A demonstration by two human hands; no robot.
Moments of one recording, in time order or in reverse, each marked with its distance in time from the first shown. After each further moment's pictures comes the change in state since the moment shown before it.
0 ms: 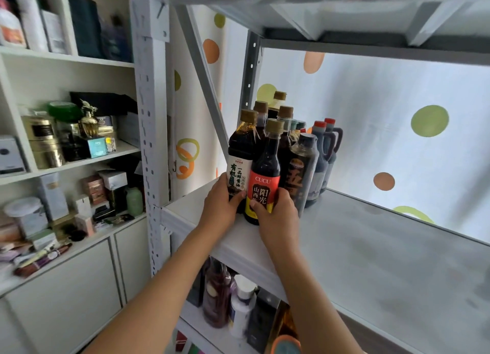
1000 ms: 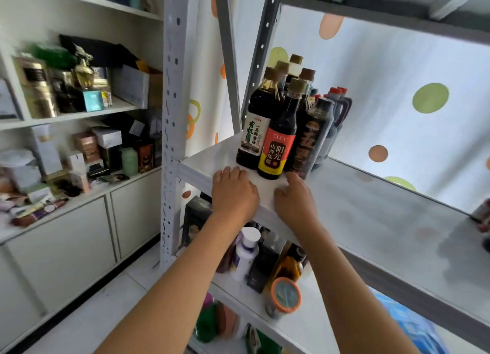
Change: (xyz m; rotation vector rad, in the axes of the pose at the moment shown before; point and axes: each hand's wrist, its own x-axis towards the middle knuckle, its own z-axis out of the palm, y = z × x) left_hand -0.073 0.000 -0.010 0.799 -0.153 0.047; right_hand -0.050 -0.007 -0.022 -0.483 -0.187 0.025
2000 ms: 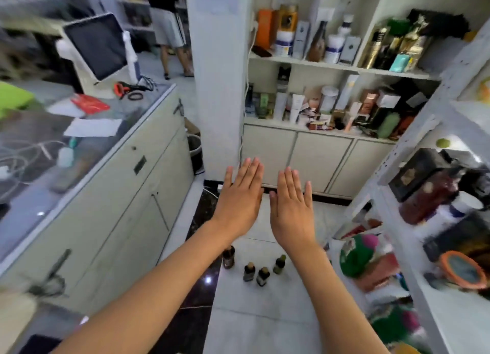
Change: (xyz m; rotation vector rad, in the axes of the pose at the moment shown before) left_hand -0.525 0.026 -0.107 0.480 0.021 -0.829; right_hand -0.420 0.006 0.043 0.131 -0.484 -1.222
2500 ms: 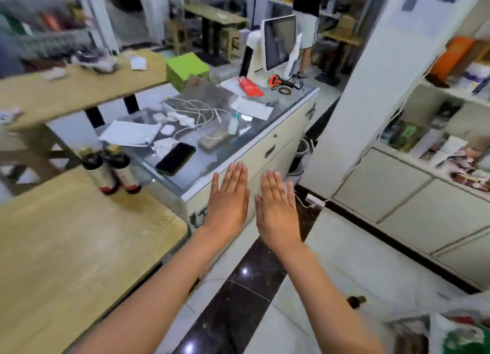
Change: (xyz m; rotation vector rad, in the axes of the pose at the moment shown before) left_hand -0.268 -0.277 -0.061 0.005 0.088 -0.621; right_hand -0.071 -0.360 0.091 0.167 -0.173 -0.555
